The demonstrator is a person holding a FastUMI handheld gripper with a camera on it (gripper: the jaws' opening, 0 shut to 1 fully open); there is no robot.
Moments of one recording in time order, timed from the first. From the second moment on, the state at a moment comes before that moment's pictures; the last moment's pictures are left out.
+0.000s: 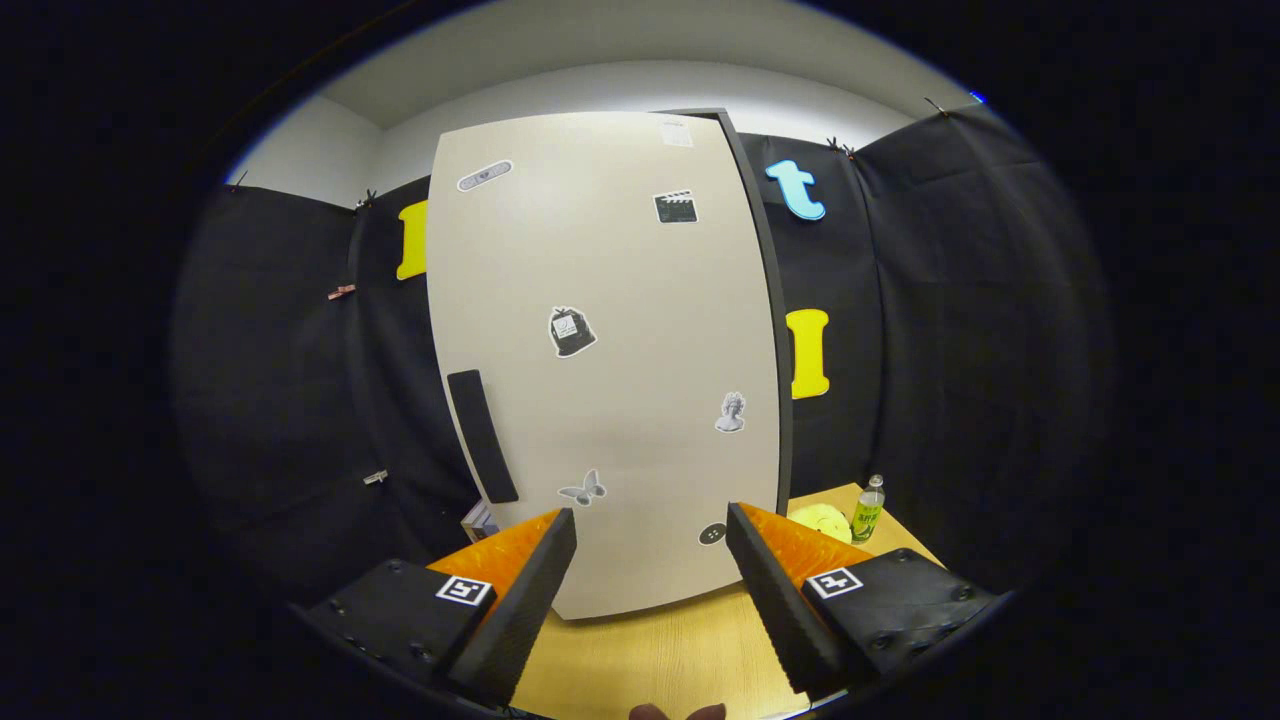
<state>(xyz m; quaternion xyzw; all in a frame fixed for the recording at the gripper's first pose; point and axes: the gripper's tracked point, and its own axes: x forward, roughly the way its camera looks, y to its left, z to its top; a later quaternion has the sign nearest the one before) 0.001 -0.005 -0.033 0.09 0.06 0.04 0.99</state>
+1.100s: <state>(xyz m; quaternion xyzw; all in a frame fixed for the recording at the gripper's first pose) -0.005 -0.005 -0.031 0.09 0.06 0.04 0.99</state>
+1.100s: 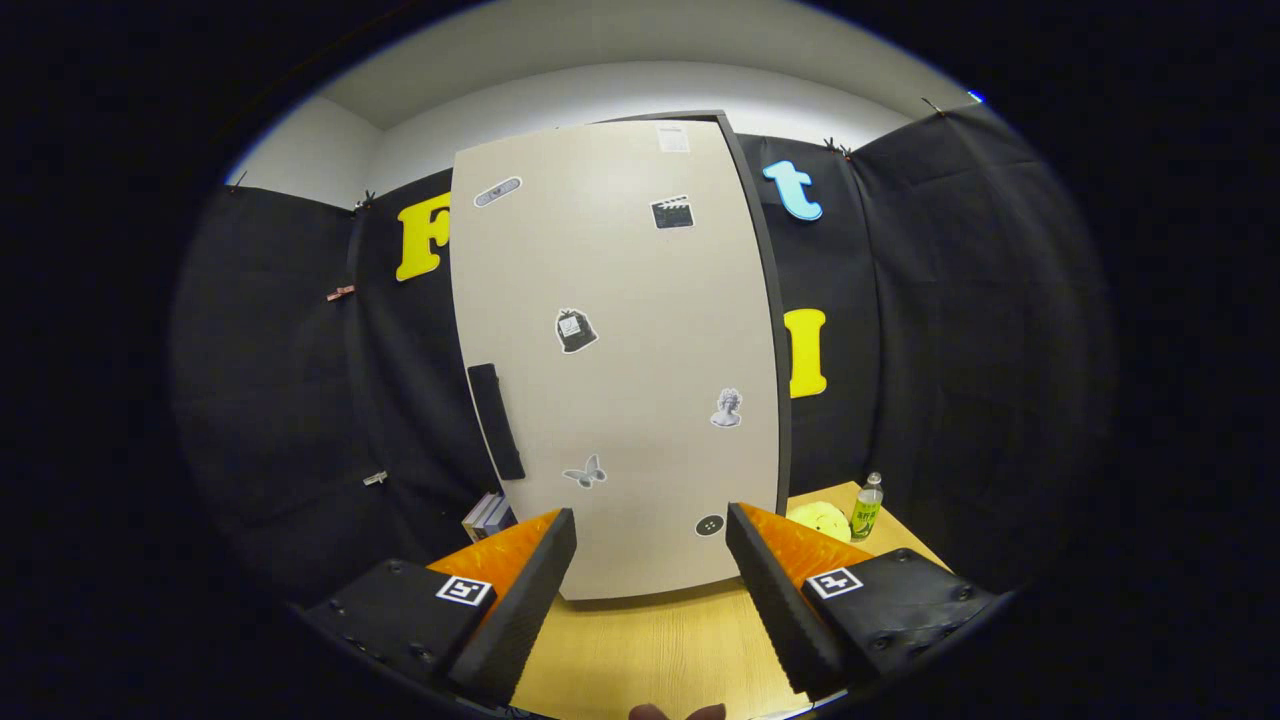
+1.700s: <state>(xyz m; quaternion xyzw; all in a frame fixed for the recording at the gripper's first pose) -0.006 -0.011 -0.030 0.09 0.05 0.03 0.99</state>
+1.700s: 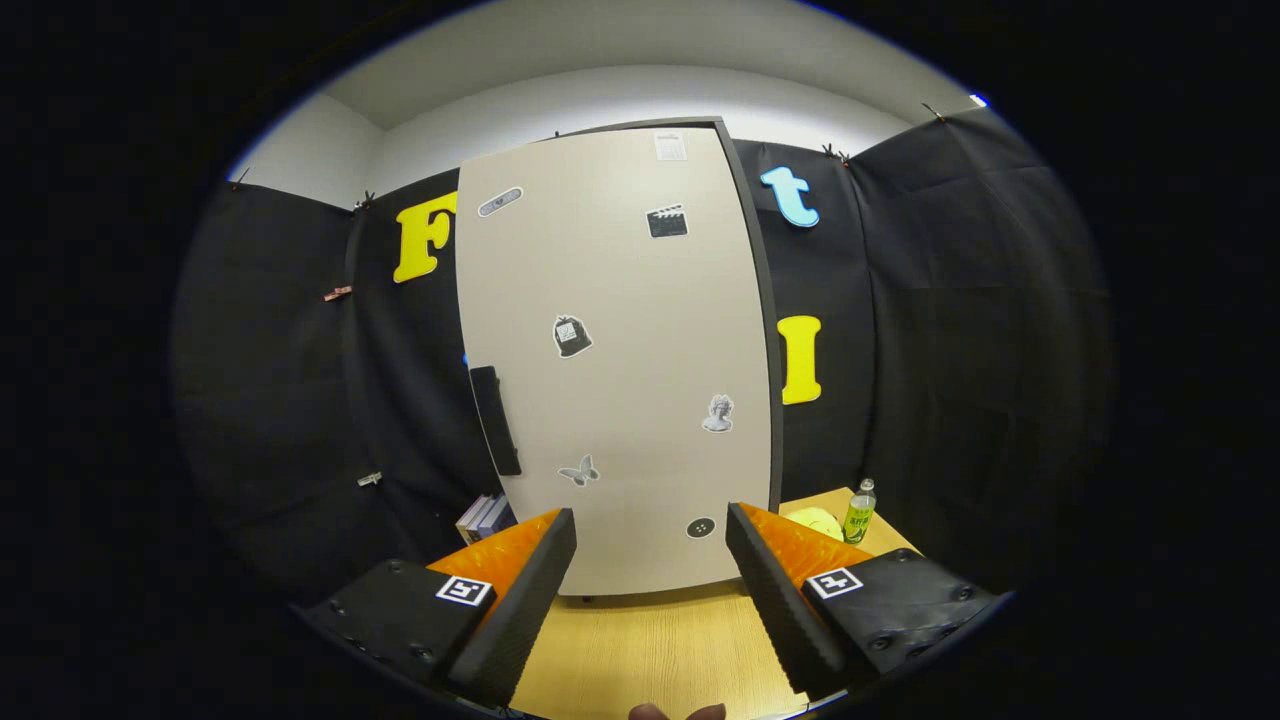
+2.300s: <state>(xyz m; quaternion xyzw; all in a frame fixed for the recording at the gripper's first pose) -0.004 -0.014 -0.029 0.09 0.05 0.03 0.99</state>
